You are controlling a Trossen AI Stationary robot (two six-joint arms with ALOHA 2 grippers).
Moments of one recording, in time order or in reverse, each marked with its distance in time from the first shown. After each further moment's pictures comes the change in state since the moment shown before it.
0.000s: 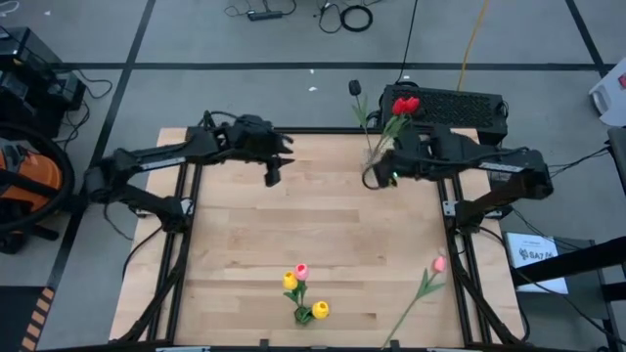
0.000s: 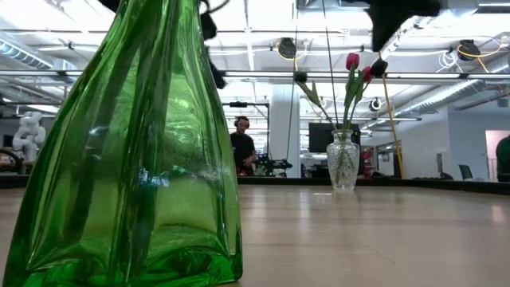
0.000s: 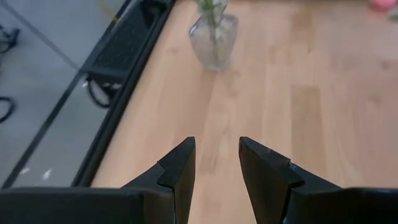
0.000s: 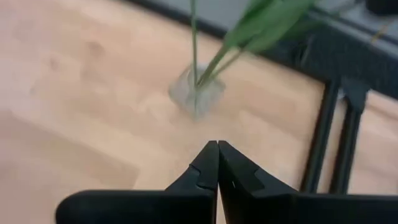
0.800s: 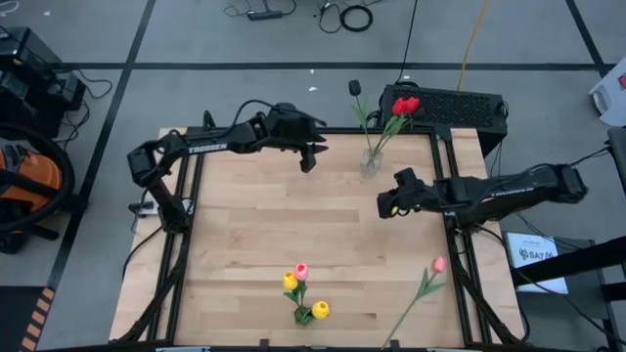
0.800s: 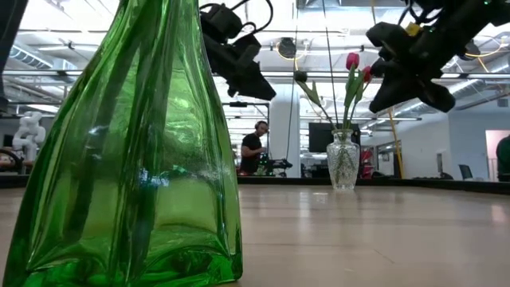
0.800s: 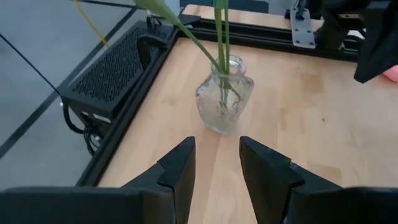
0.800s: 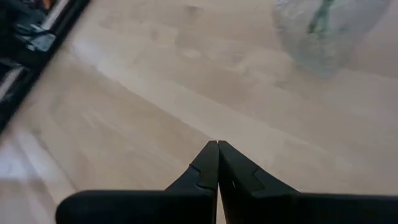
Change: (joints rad) left arm 0.030 0.393 0.261 0.239 0.104 -0.114; right arm 0.108 -0.447 -0.971 1.060 -0.156 -0.003
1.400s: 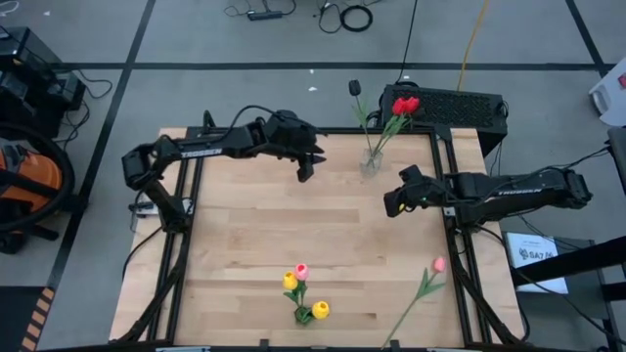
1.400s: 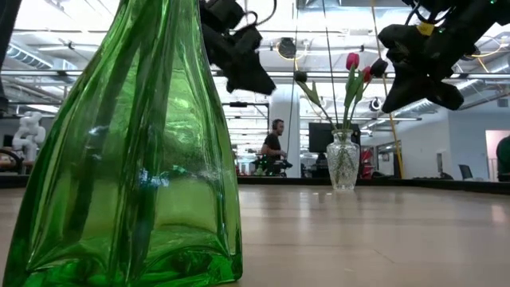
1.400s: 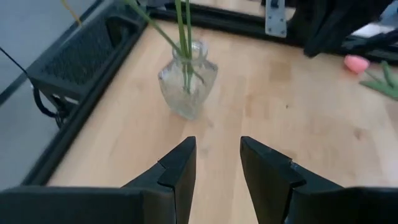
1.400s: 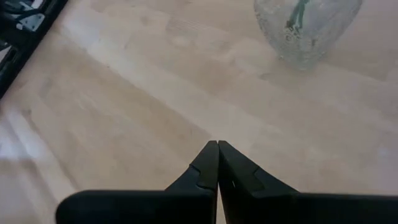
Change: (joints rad) left arm -0.068 -0.033 0.008 -0.106 0.000 -0.078; right arm -0.061 -0.096 0.000 -0.114 -0.089 -0.087
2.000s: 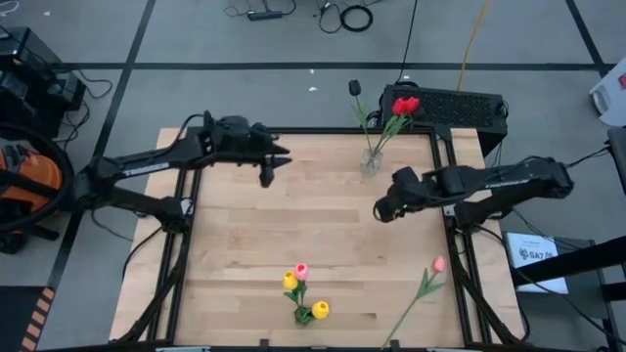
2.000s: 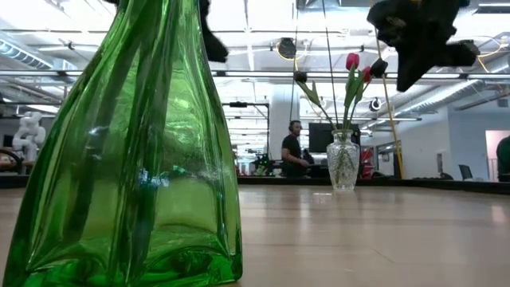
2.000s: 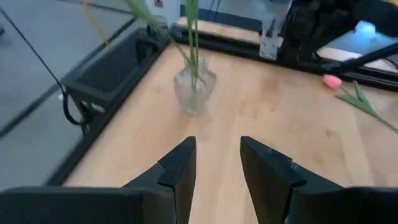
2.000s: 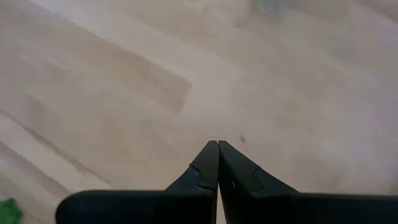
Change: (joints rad) left arm -0.004 -0.443 -0.256 -0.065 -0.058 -0.052; right arm 0.099 0.288 0.407 -0.490 -0.050 0.199
